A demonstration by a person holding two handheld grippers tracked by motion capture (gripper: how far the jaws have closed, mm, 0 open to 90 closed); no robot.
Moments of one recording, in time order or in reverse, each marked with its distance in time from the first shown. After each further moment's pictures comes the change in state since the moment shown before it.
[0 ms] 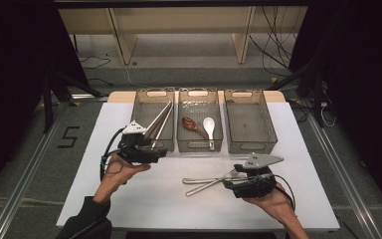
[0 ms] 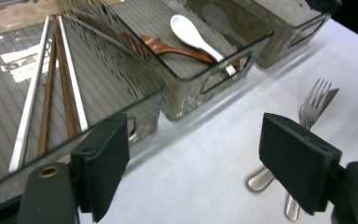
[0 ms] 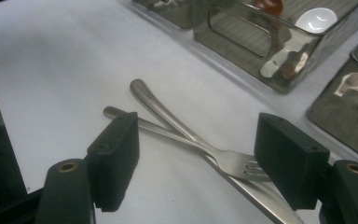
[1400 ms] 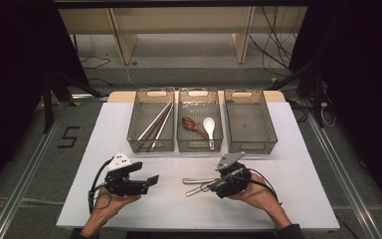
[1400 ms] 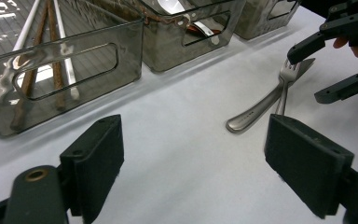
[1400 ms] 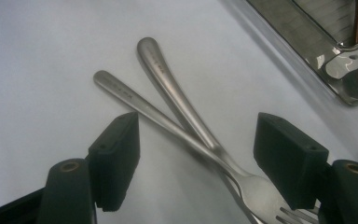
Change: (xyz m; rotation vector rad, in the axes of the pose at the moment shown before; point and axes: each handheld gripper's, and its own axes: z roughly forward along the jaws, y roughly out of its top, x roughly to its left) left arm -0.012 -0.074 -0.027 -0.088 -0.020 -0.008; right arm 0.006 0.014 0.061 0.216 0.053 -0.192
